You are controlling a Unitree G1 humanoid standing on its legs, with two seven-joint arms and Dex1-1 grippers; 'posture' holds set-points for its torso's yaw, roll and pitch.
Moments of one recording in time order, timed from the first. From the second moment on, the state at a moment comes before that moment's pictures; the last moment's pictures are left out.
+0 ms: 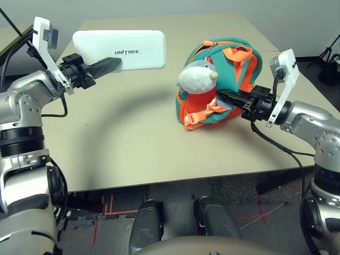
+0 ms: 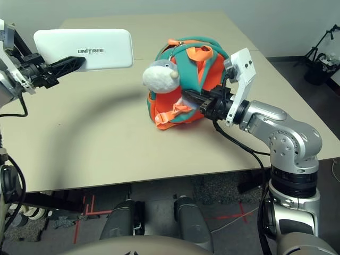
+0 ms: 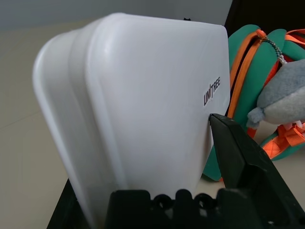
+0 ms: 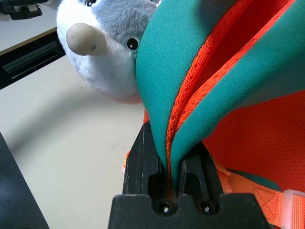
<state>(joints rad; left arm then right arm) -0.76 0.80 0.26 0.22 -0.60 0.82 -0.99 -0.45 -0.54 -0.18 -0.40 0.77 1.01 0.58</state>
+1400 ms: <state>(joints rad) -1.05 0.43 -0.11 0.57 -0.22 0.29 -1.09 -0.44 -0.57 -0.12 -0.39 0.73 0.97 0.59</state>
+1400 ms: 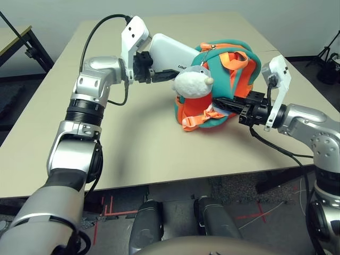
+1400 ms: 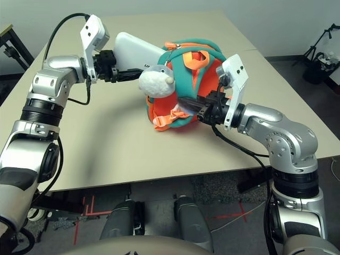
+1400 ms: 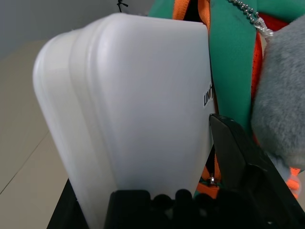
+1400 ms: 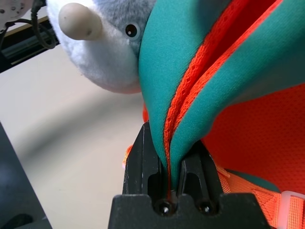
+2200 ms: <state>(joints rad) -1.13 0.27 -0.11 0.77 -0.14 0.19 -1.06 -0.42 -0.58 -0.13 -0.39 0.69 0.97 0.53</state>
